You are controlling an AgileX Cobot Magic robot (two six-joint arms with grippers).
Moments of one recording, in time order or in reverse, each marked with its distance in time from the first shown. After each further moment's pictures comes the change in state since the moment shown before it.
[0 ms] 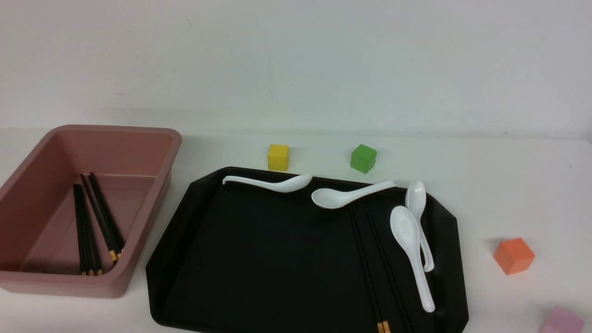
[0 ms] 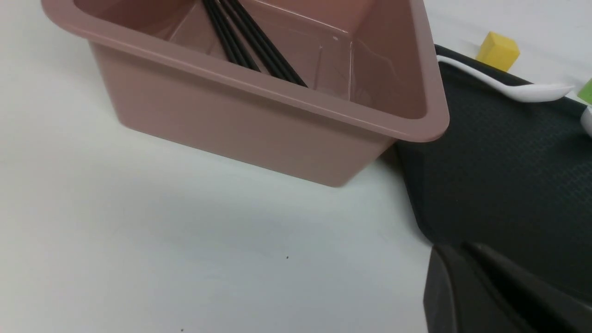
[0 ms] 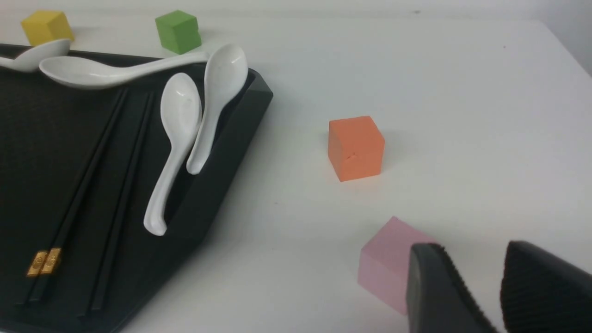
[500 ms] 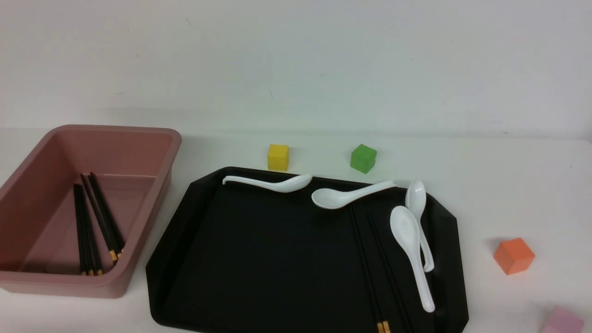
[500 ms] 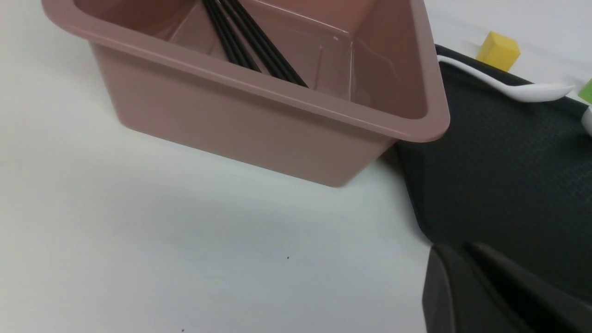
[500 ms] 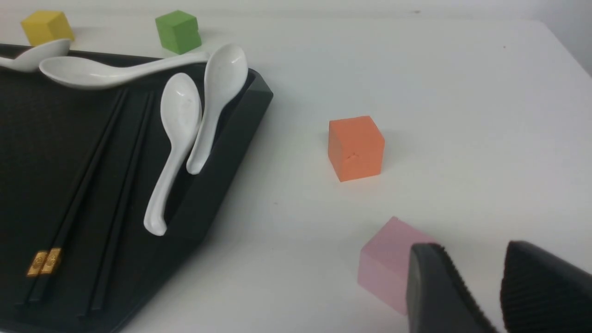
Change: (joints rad) right arm 0.000 0.000 0.000 0.000 0.000 0.000; left arm 0.000 0.000 0.000 0.001 0.000 0.000
